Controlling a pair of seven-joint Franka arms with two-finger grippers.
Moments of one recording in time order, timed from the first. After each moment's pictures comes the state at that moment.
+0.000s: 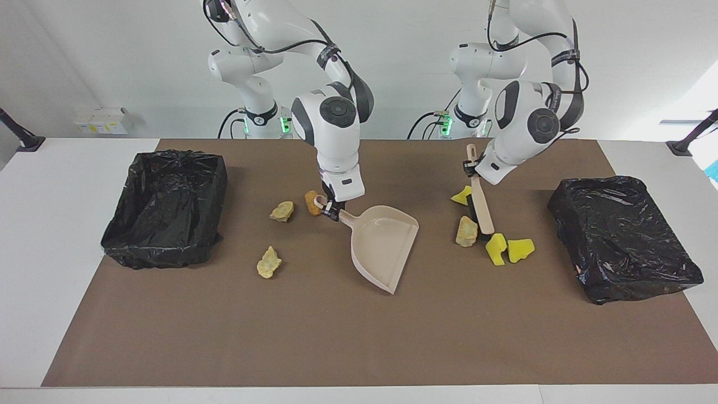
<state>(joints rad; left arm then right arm) -0.25 -0.06 -0.03 -2.23 -0.15 1.80 -0.22 0.52 0.30 -0.02 -1.74 -0.04 2.04 -0.70</state>
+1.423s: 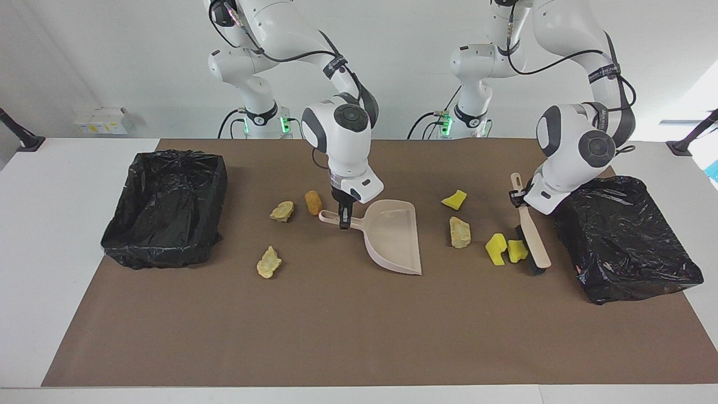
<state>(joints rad) -0.06 0.14 -0.02 -2.00 0.03 1.85 -0.10 0.56 0.35 -0.01 -1.76 -0.11 2.14 -0.94</state>
